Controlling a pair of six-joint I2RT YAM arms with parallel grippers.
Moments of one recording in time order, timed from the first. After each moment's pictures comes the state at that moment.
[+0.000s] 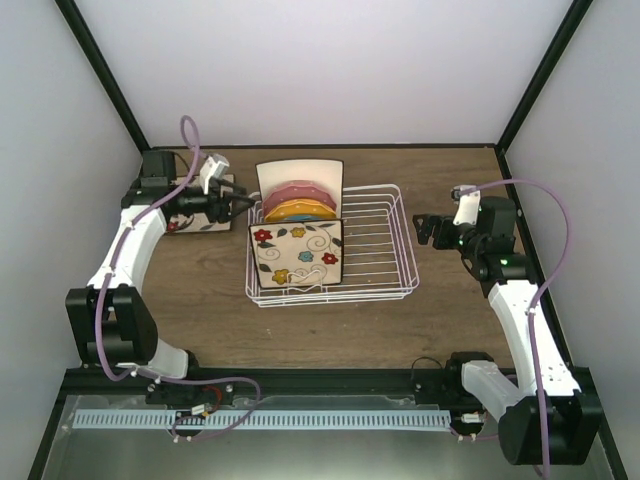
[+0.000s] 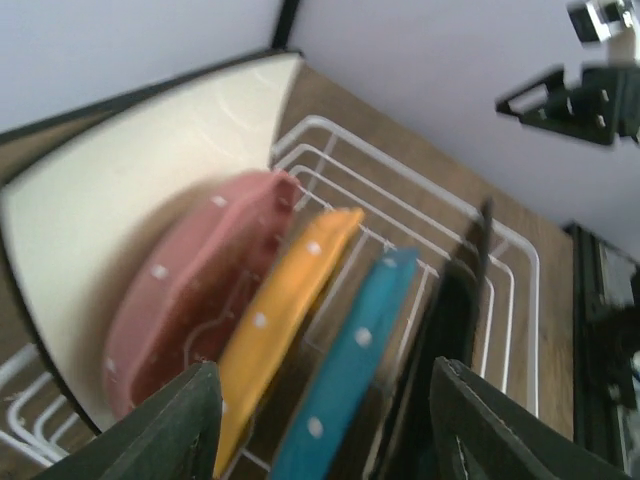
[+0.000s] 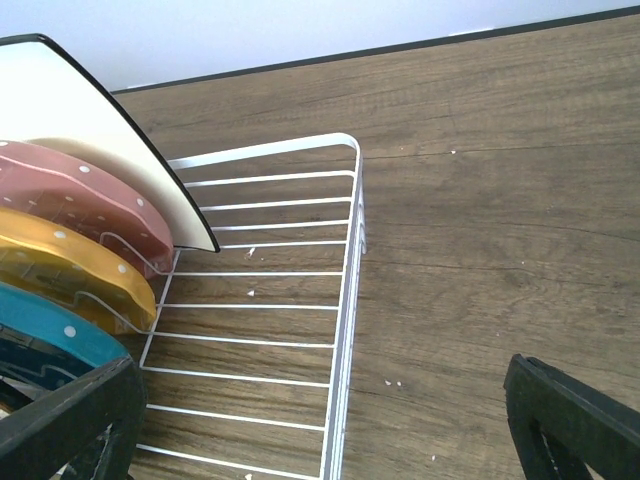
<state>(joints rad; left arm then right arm) 0.05 1.48 1.26 -0.58 1.10 0.36 0.00 0.96 0.83 -0.44 -0.34 0.13</state>
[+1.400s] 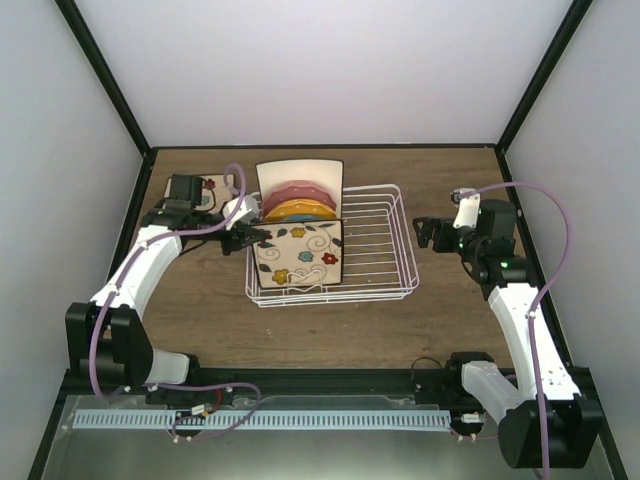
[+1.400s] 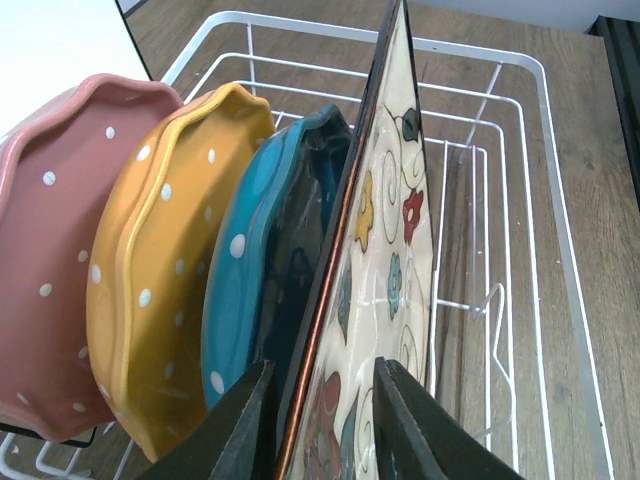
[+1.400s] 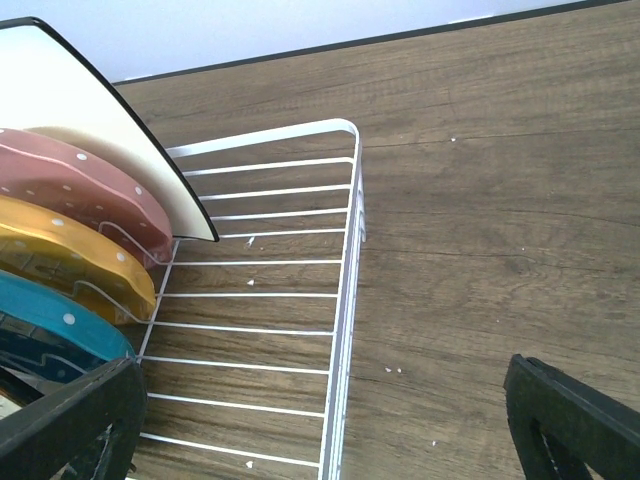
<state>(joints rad) -0.11 1.37 1.08 -0.68 0.94 0.85 0.00 0.94 0.82 -0.46 -0.34 0.13</state>
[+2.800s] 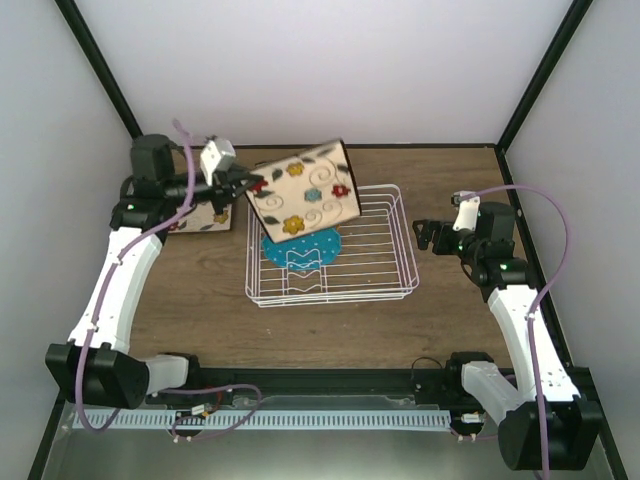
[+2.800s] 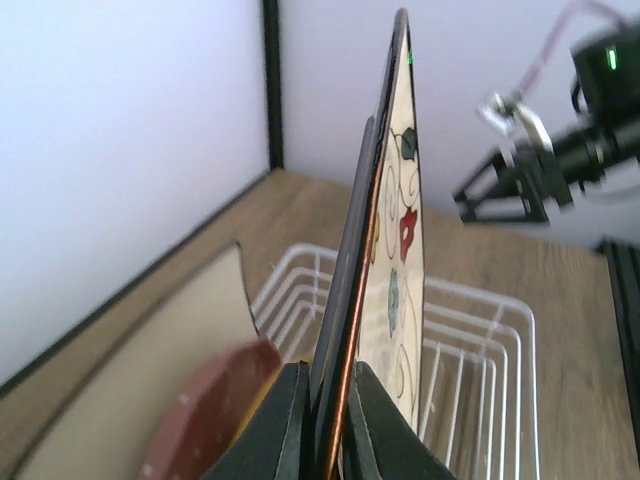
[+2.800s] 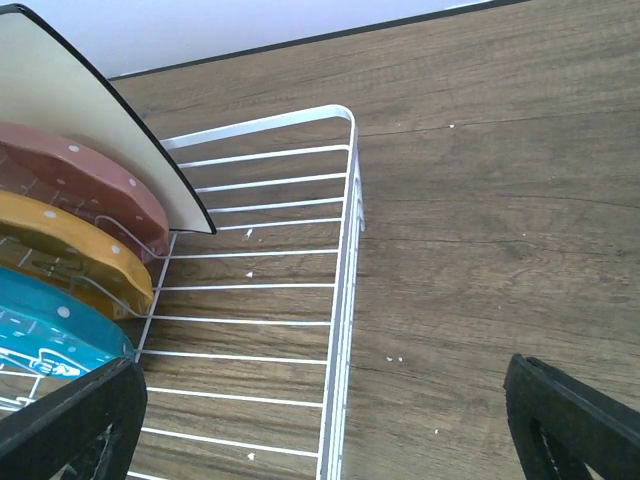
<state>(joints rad) -0.12 1.25 1.32 -0.51 1.00 0.39 0.00 0.92 0.80 -0.46 -0.34 0.15</state>
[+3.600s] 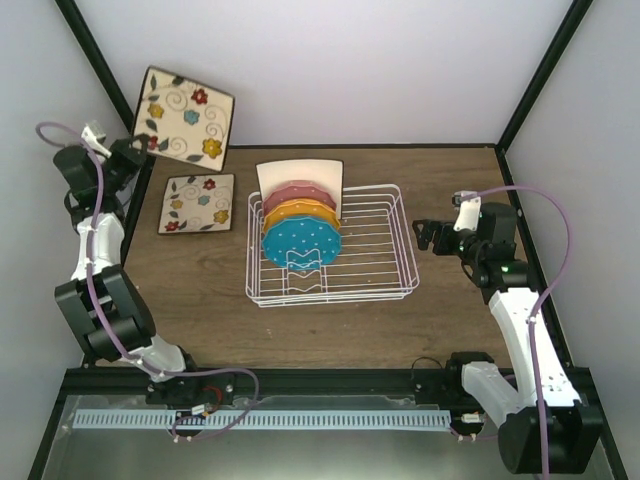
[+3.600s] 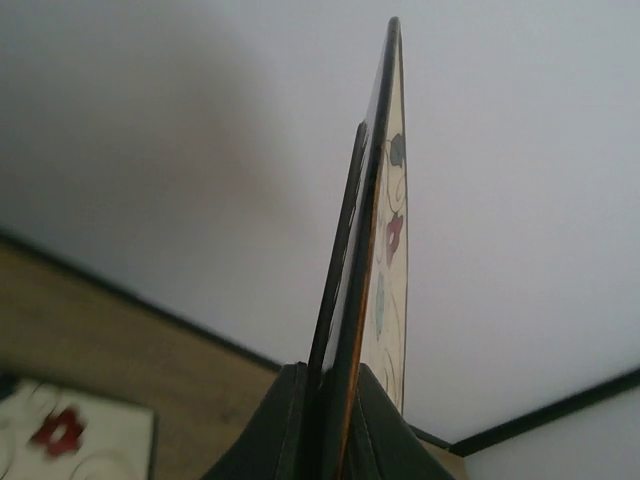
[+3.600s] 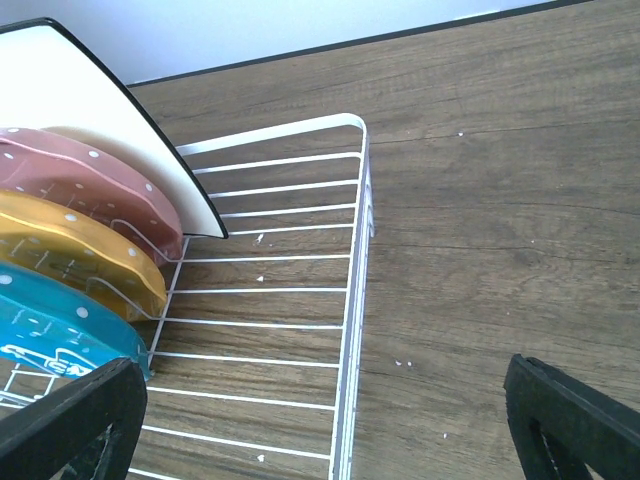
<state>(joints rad) 0.44 1.53 1.24 0.31 0.77 -0.82 0.00 0.90 0.80 -0.46 -0.36 0.15</state>
